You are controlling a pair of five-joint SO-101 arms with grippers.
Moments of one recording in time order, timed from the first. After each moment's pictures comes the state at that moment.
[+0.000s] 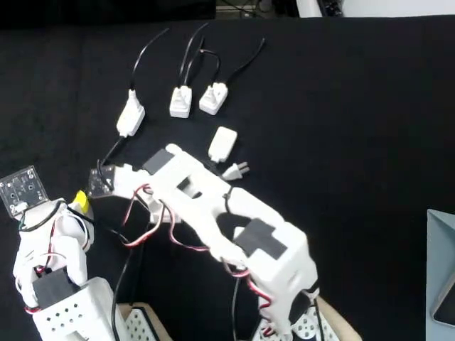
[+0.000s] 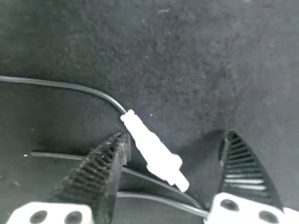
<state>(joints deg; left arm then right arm) -32.3 -95.3 82.0 61.5 -0.5 -47.0 24.8 4.8 66.6 45.6</state>
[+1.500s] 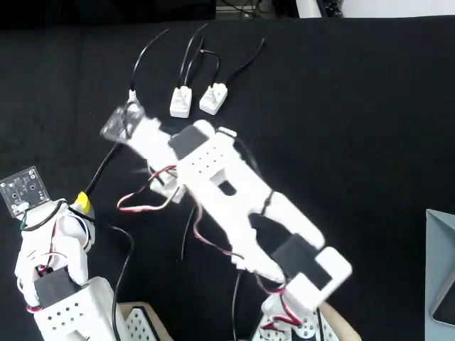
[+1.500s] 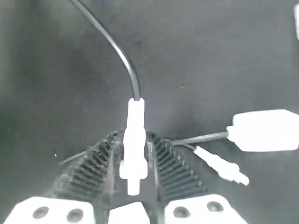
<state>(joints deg) -32.3 -95.6 82.9 61.5 -0.5 -40.4 4.1 3.7 75.3 18.1</state>
